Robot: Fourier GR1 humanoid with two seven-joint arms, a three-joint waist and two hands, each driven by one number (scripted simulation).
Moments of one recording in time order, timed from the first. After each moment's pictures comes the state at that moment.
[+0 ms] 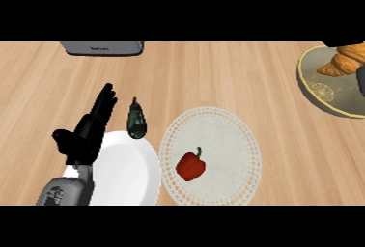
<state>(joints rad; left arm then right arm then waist) -0.15 0.10 -0.08 -1.53 -0.01 0.09 0.07 -0.88 -0.53 -0.12 -0.96 0.87 -0.22 0.52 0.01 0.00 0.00</state>
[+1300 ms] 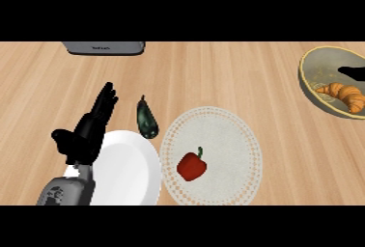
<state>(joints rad) -0.15 0.08 -0.07 -1.55 -0.02 0.08 0.08 -0.85 -0.63 -0.48 -0.44 0.53 -0.25 -0.18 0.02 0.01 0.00</state>
